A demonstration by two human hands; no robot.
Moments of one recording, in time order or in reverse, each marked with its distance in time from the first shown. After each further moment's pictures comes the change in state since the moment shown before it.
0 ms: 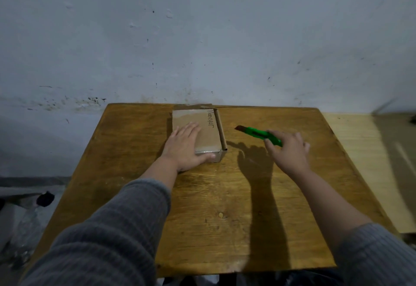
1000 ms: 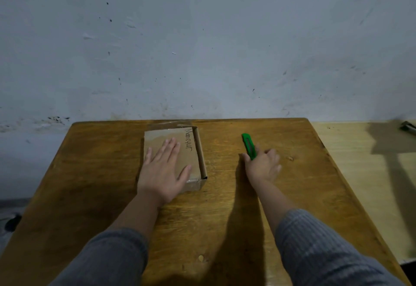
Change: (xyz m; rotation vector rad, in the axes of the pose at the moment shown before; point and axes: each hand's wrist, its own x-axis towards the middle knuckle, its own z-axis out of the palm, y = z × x) left_hand 0.027 0.007 0.017 0.080 0.072 -0.103; right_hand 0.073 0.021 0.068 -0.031 -0.018 0.391
